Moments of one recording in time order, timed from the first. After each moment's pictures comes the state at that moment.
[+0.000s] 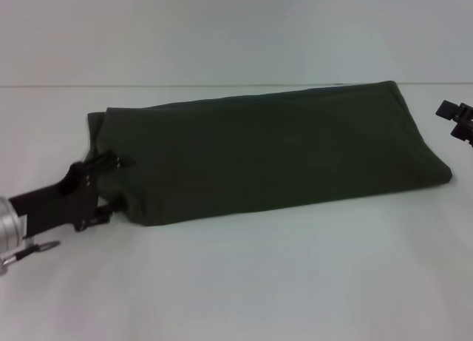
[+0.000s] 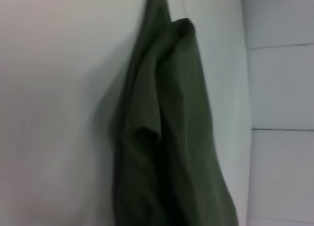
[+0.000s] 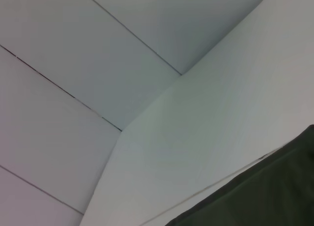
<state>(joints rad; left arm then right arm) -0.49 -2.04 0.50 0.46 1.99 1.26 -2.59 0.45 2.00 -0.60 -0.58 -1.73 -1.24 2.04</state>
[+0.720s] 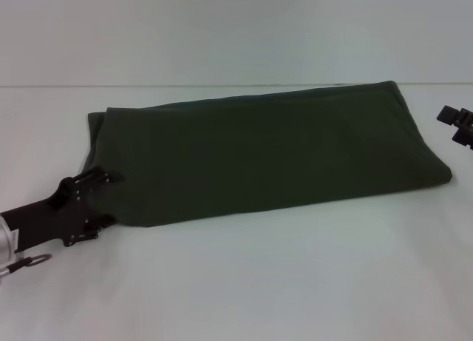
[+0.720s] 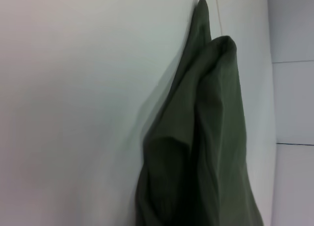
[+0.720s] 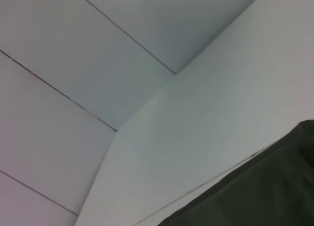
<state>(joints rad) -0.46 -2.04 0.50 0.46 2.01 1.22 -2.61 0.44 2.00 -0.59 -0.57 -1.73 -1.24 2.03</state>
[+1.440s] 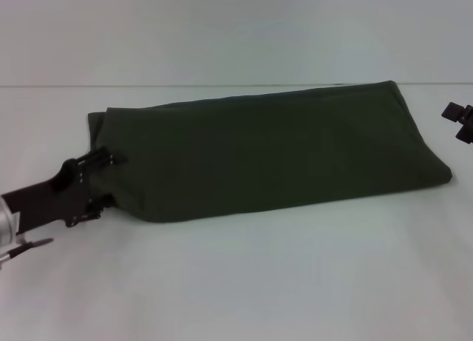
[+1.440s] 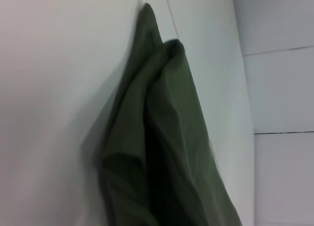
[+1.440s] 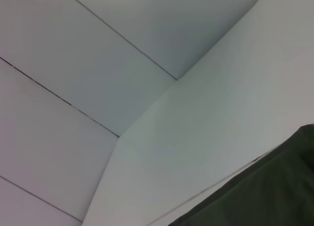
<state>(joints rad) -0.48 -2.05 0.50 0.52 1.99 1.25 -2.57 0.44 2.00 -0.57 -0.57 -1.73 -1.25 2.04</state>
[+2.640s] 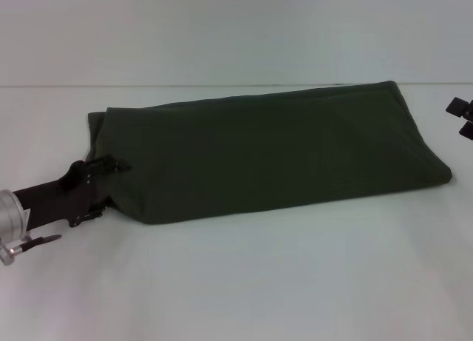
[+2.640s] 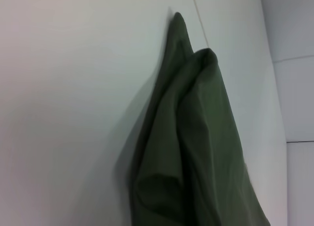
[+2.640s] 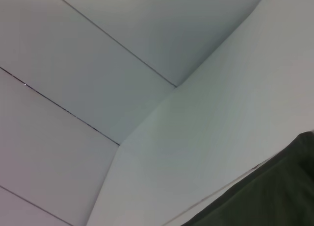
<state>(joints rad) -0.52 -2.05 0.52 0.48 2.04 1.14 -2.59 0.45 2.00 -0.54 -0.56 -1.73 -1.25 2.04</state>
